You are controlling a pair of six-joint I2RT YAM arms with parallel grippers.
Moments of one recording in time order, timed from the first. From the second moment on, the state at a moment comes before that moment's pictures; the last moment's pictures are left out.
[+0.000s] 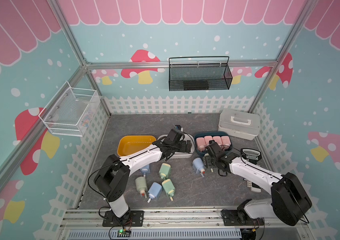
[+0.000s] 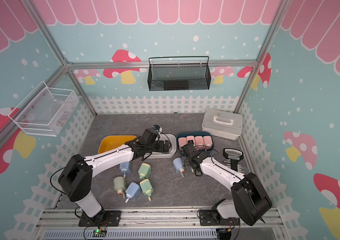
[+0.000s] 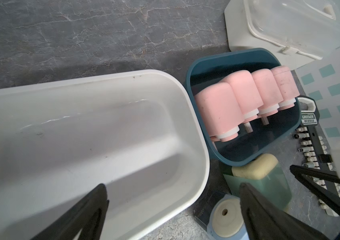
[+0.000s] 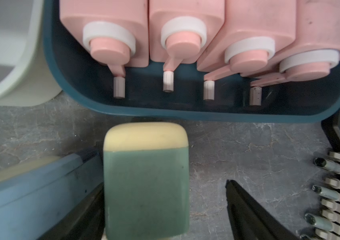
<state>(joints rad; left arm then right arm) -0.70 1.72 1.21 -0.23 0.00 -0.49 0.56 1.38 0.80 -0.54 0.31 0.33</state>
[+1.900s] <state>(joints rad) -0.61 1.67 1.19 -0.26 -0.01 -0.55 0.56 1.11 0.77 -0.43 0.29 0.24</state>
